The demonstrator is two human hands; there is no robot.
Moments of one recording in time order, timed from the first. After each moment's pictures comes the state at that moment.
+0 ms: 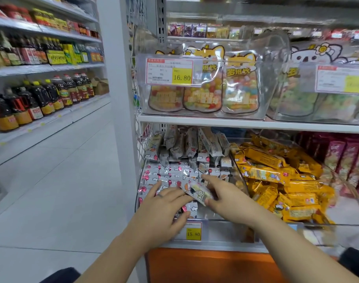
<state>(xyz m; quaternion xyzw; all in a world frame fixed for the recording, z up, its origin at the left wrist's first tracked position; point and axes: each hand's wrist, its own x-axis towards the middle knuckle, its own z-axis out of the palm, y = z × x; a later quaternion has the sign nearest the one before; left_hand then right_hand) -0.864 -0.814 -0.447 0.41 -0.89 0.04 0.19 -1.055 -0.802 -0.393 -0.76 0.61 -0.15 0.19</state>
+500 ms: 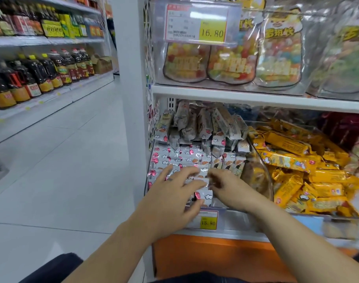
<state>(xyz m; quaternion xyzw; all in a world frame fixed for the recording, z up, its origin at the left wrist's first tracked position) -0.859 -0.816 -0.449 0.40 -0.89 0.00 0.22 -1.041 -0.835 -0.434 -0.74 0.59 -0.20 0.26</state>
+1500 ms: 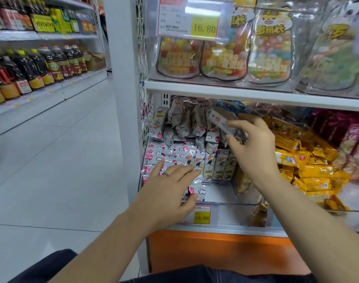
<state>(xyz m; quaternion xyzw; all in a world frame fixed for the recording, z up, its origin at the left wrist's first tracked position) -0.864 -0.817 -0.442 0.44 -0.89 -0.01 0.13 -1.065 -0.841 -0.385 -0.65 0.61 -0.44 -0.09</state>
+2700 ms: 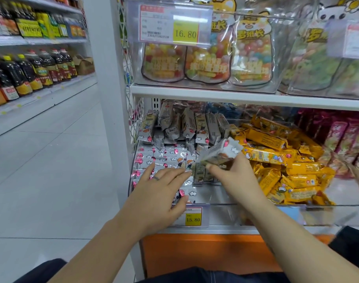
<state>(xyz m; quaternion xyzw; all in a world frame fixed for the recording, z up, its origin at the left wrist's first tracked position) -0.862 -0.819 -0.447 0.43 -0.89 0.00 0.15 -1.049 -0.806 -0.407 -0.56 0.60 -0.50 0.26</state>
